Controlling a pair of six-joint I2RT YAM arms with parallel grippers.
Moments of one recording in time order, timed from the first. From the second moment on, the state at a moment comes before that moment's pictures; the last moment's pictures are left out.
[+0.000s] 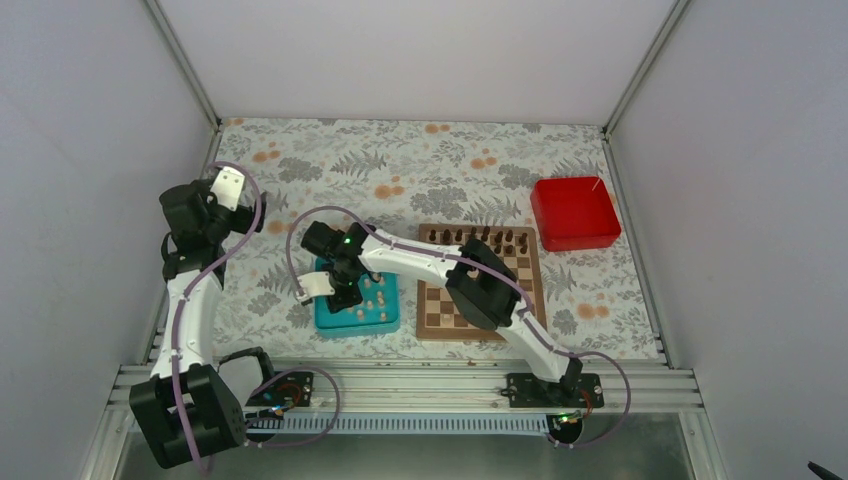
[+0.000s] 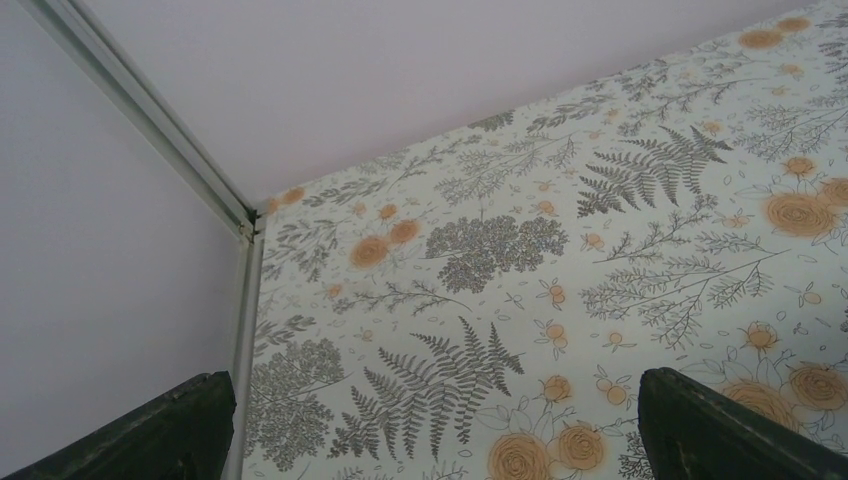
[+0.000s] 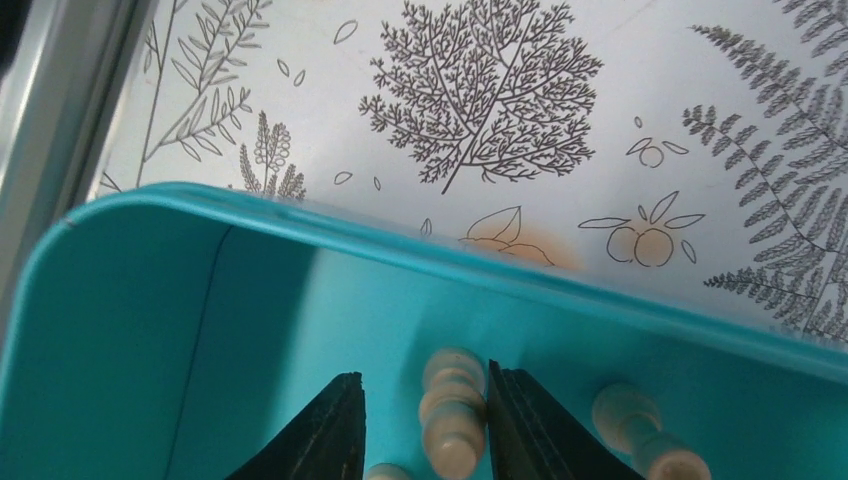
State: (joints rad) left arm 0.31 1.01 0.70 -0.09 0.35 0.41; right arm 1.12 2.33 1.95 -0.92 -0.32 -0.78
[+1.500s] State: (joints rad) left arm 0.32 1.00 0.70 -0.09 0.37 0.41; right arm 0.80 1.37 1.05 -0.92 -0.27 -0.66
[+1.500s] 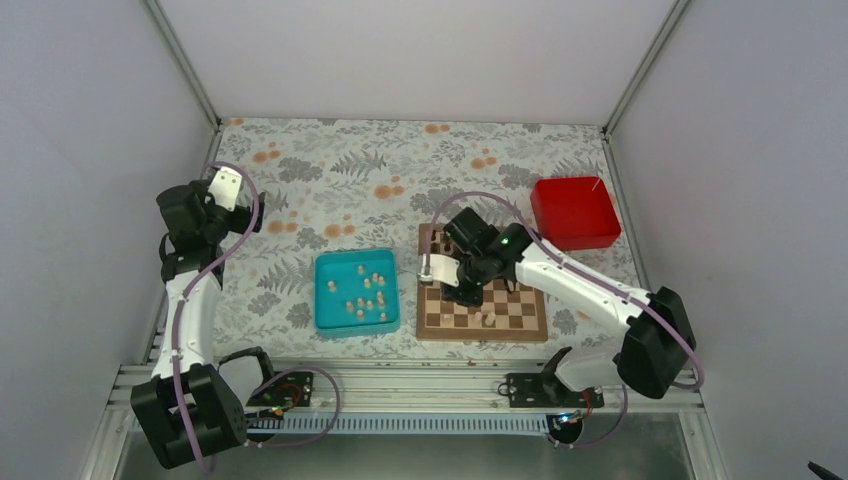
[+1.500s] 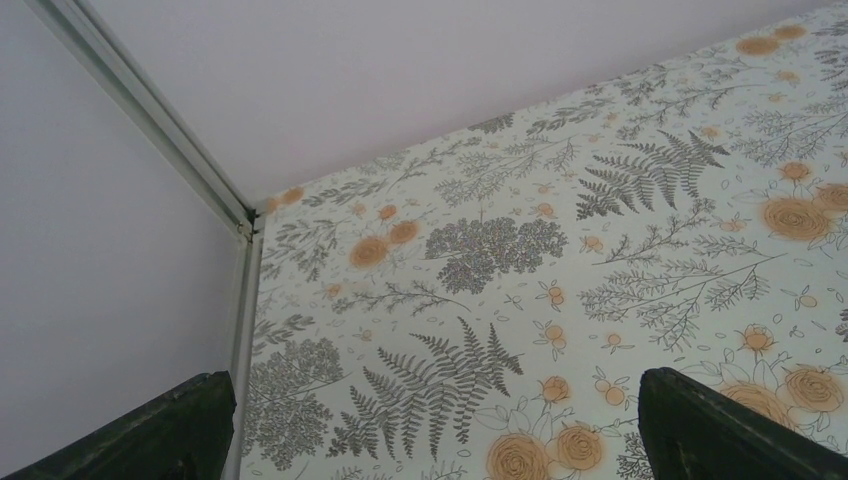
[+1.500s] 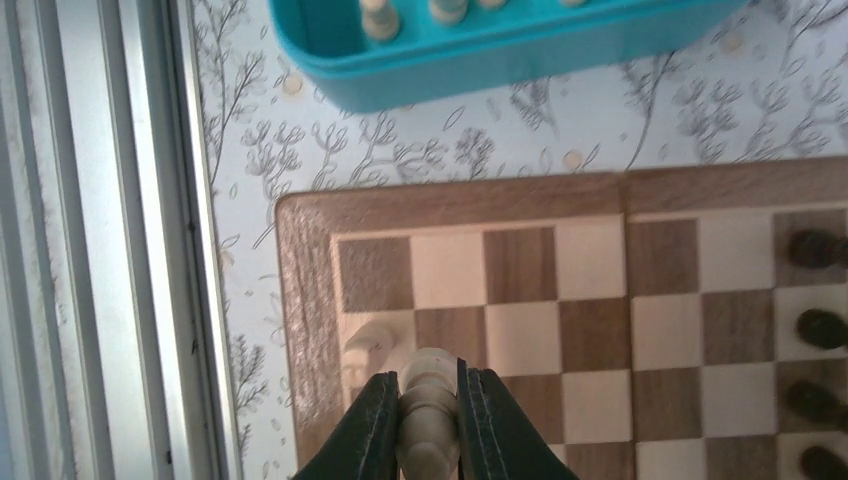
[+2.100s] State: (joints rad) left arm 0.32 1.00 0.70 -0.09 0.37 0.41; right arm 0.80 1.29 0.85 -0.92 -0.23 -0.63
